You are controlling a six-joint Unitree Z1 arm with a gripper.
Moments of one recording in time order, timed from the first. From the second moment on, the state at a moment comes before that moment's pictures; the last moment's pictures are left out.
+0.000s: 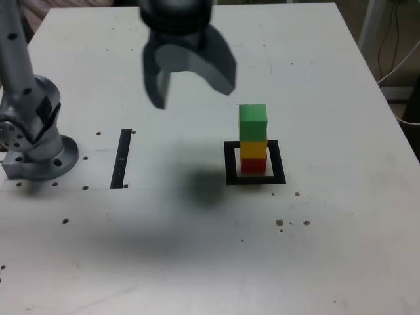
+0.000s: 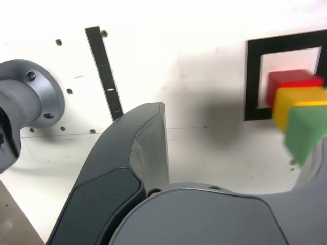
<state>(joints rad) -0.14 1.63 -1.34 1.37 0.09 -0.06</state>
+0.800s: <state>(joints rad) -0.18 1.52 -0.74 1.06 0.03 -0.08</state>
